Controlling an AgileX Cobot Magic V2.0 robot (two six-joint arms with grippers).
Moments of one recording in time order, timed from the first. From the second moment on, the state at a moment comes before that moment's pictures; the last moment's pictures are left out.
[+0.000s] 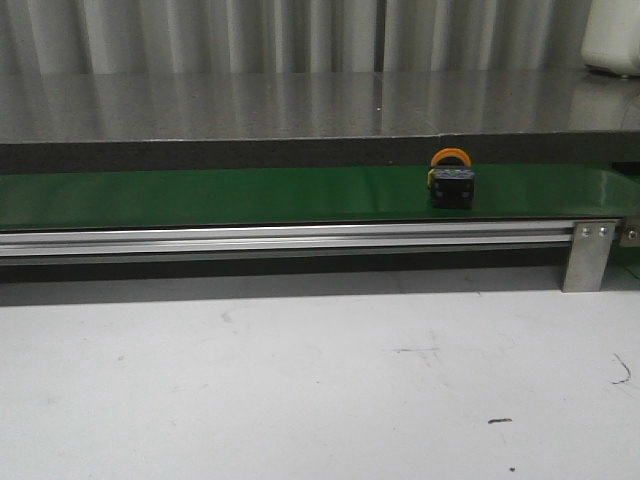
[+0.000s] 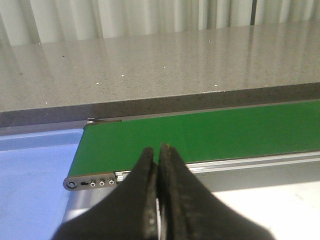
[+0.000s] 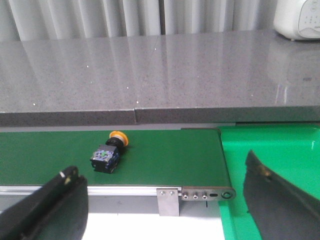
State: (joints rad) left arm 0.06 0.05 -0.38 -0.16 0.54 0.23; right arm 0.05 0.36 -0.46 0.15 0.30 -0.03
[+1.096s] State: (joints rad) left arm 0.06 0.05 -0.38 -0.16 0.54 0.23; right arm 0.05 1.59 -1.22 0.19 0.55 -0.03
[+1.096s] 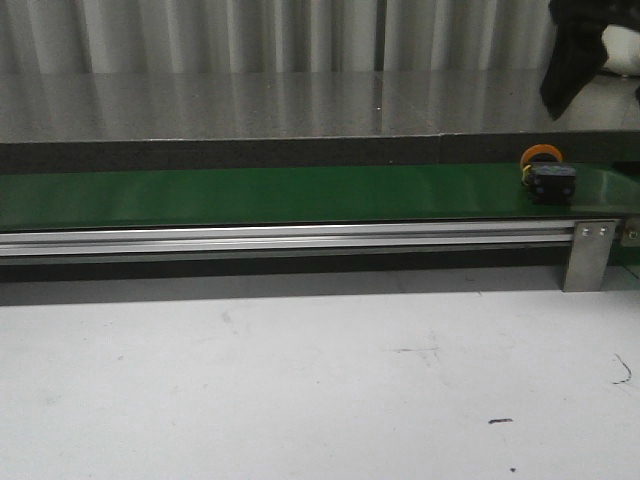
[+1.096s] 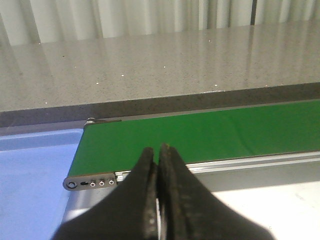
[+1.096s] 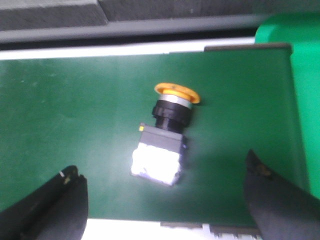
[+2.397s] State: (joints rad) left arm 0.06 0.05 -0.38 -0.16 0.54 0.23; right arm 0.05 1.75 -1.35 0.19 0.61 -0.02
